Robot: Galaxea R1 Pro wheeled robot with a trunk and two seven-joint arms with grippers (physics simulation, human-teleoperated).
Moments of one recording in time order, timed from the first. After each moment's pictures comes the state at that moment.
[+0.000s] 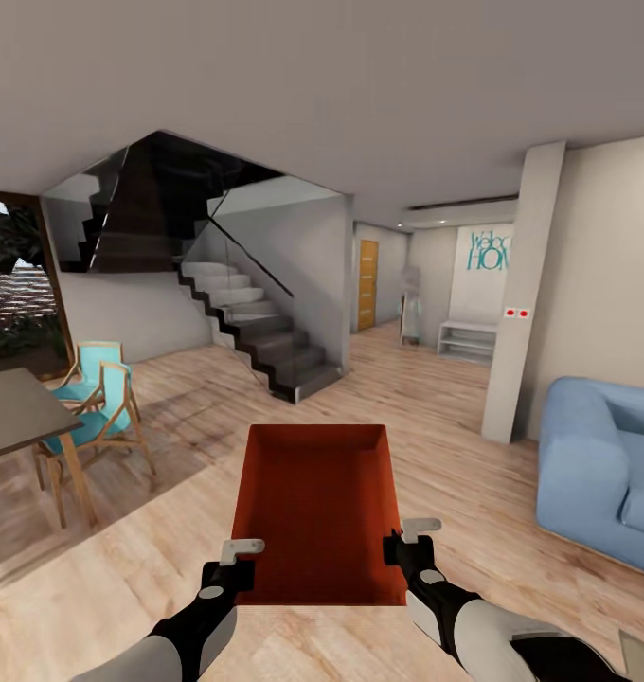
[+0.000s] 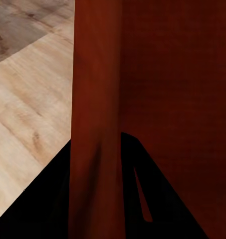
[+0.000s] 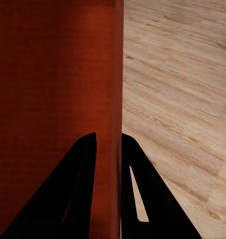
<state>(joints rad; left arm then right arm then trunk) -0.62 -0.10 -0.17 -0.20 0.13 -0.11 0.22 -0.76 0.11 0.01 0.02 0.06 -0.34 -0.13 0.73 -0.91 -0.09</state>
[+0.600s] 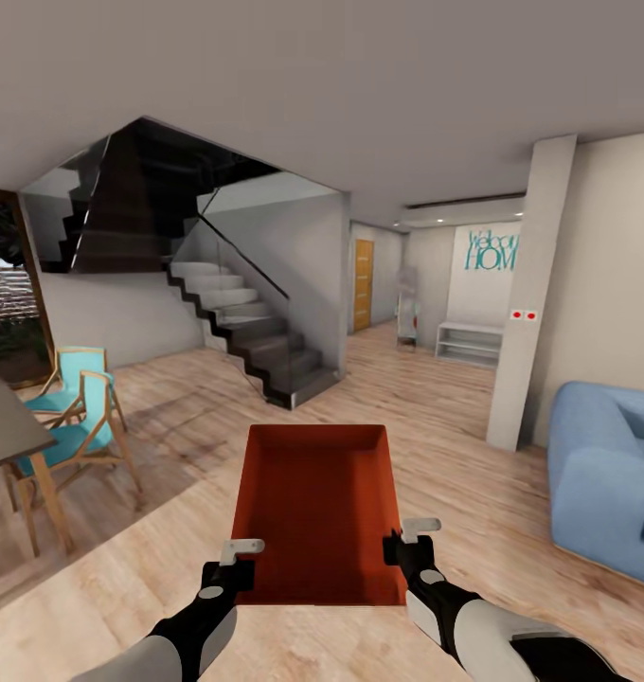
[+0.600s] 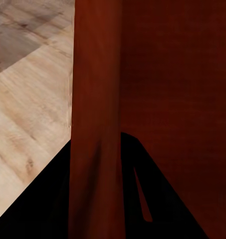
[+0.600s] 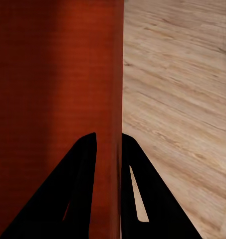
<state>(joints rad) -0.62 -0.10 -0.17 -0.20 0.13 -0.11 0.22 -0.76 0.11 0.01 0.02 0.06 -0.35 -0.13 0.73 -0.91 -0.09</state>
